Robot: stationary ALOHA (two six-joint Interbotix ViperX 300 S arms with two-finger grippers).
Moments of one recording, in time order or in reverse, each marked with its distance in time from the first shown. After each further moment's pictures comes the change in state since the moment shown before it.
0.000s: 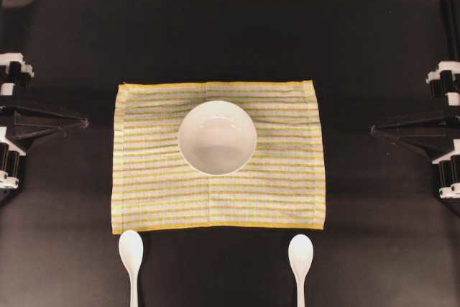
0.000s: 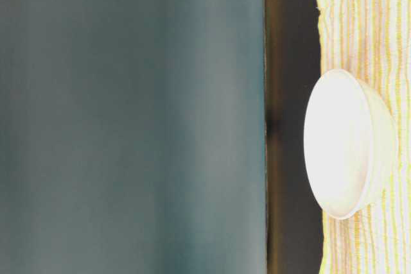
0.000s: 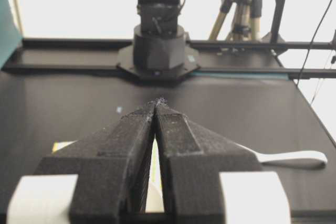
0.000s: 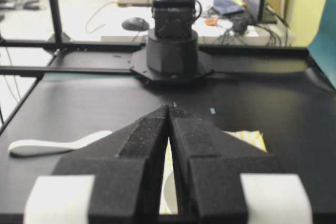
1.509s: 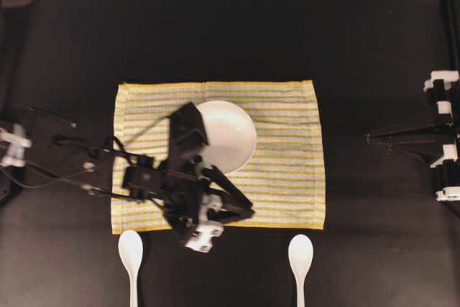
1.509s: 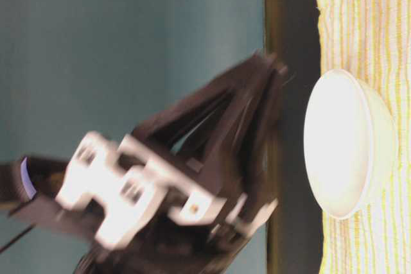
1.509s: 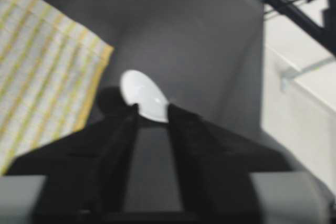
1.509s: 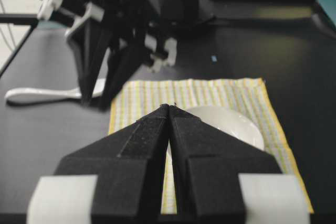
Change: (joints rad) left arm -0.155 1.054 -0.607 0.037 0.044 -0.724; right arm 0.000 -0.014 0.035 0.006 0.115 0.002
